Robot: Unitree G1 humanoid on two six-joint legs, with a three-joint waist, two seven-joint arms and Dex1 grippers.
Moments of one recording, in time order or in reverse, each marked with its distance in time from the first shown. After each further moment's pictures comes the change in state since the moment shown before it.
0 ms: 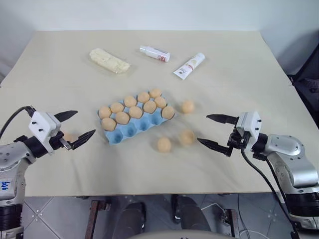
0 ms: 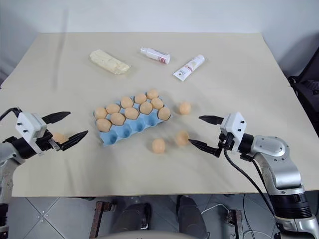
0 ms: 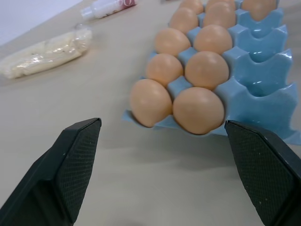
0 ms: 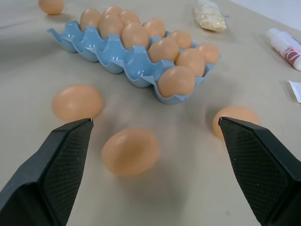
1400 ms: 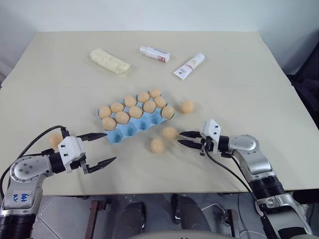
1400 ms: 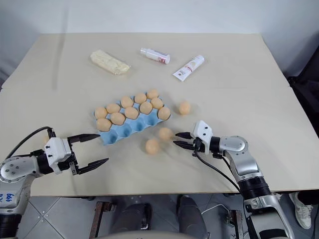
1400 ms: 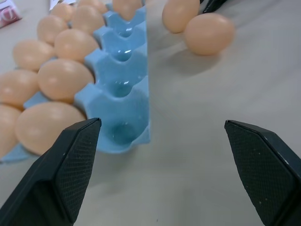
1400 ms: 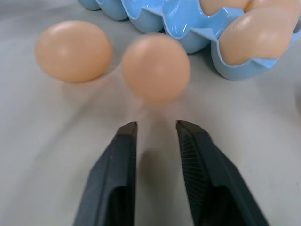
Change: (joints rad) left arm 0.100 -0.038 -0.132 -0.042 0.027 -0.183 -0.181; right arm -0.186 0.198 0.222 0.377 -0.223 -0.157 0.062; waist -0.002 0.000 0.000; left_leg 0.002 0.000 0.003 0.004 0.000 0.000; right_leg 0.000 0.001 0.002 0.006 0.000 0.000
